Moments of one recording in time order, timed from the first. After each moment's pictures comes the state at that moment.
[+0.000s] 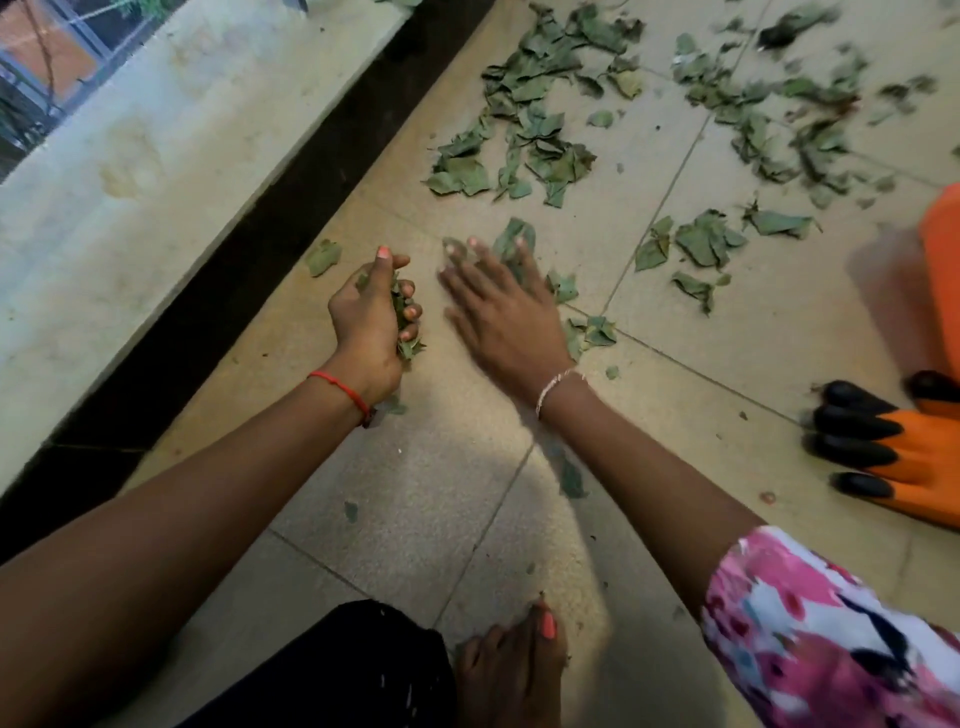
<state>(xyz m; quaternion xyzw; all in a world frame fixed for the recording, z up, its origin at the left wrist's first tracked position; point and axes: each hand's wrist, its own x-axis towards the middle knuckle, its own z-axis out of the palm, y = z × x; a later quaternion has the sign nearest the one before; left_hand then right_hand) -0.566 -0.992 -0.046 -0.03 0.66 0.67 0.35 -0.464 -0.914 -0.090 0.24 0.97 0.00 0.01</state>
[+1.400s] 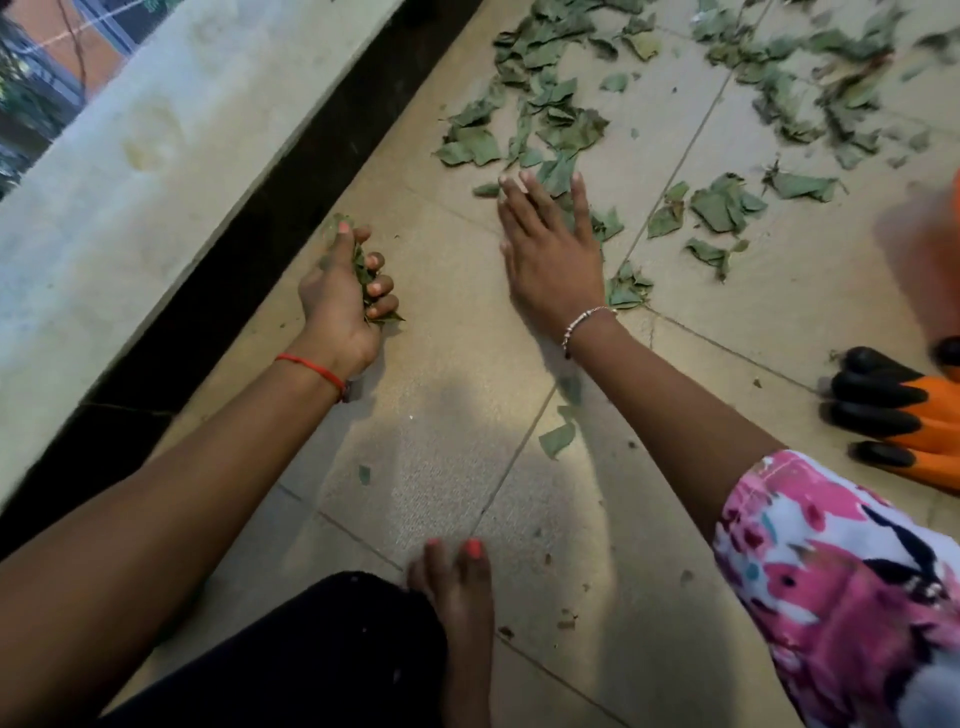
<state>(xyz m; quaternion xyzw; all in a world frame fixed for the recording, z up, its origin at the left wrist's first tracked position) -0.595 -1.012 -0.040 -0.07 0.63 0.69 0.36 -0.461 -0.883 -0.088 0.30 0.95 0.05 -0.02</state>
